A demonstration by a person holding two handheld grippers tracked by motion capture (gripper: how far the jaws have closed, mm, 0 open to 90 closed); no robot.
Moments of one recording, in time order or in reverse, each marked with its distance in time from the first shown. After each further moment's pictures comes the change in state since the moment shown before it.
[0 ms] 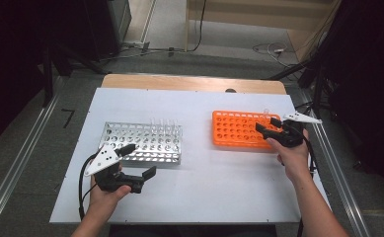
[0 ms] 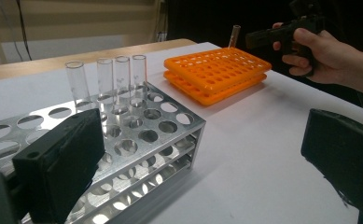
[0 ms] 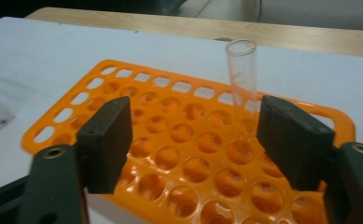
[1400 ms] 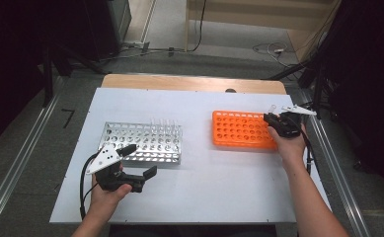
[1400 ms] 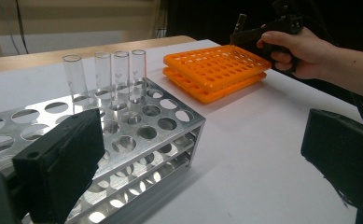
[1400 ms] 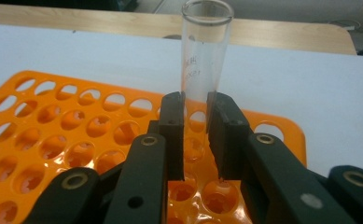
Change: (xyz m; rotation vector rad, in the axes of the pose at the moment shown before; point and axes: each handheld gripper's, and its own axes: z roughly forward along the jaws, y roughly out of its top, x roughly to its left) left arm 0.001 -0.001 0.003 0.013 -0.002 -0.019; right arm -0.018 0.009 0.024 0.018 -0.145 0.042
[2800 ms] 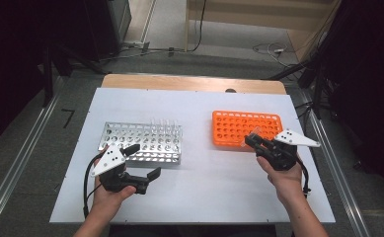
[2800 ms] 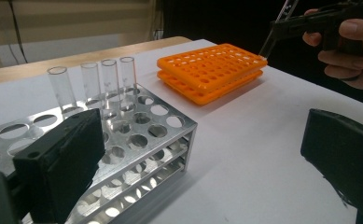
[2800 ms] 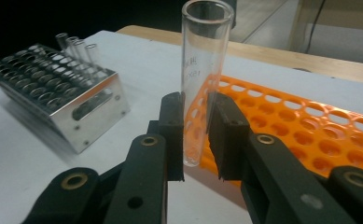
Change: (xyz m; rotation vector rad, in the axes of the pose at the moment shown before) left arm -0.011 0.005 0.005 0.005 -0.014 0.059; right arm 0.094 -0.028 -0.097 -0.121 0.321 -0.147
